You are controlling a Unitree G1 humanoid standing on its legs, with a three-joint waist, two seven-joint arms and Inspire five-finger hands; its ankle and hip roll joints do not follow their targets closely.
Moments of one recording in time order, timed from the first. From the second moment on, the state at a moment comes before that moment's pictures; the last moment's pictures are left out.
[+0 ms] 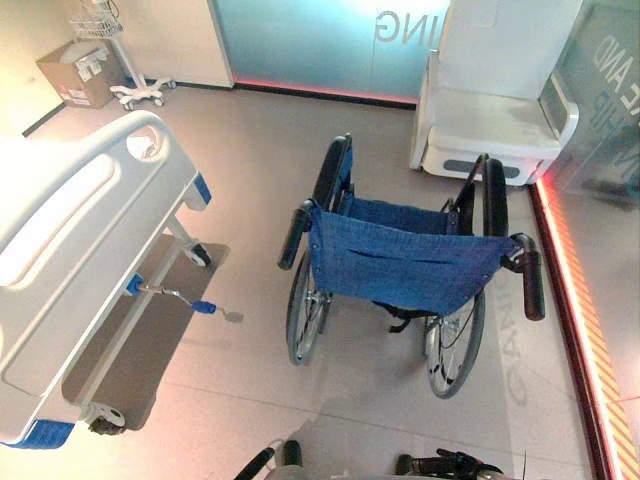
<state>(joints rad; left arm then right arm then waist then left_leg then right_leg) 0.03 0.25 -0.19 1.19 -0.61 0.23 0.11 -0.05 -0.21 0.21 1.21 0.40 0.19 0.02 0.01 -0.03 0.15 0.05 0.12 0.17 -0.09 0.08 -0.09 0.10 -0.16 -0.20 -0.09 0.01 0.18</state>
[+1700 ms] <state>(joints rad) 0.09 0.47 0.09 0.59 -0.80 0.25 0.08 0.14 -0.44 -0.22 0.51 0.68 0.09 -0.42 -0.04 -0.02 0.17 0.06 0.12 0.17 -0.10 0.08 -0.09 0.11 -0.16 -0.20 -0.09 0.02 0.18</state>
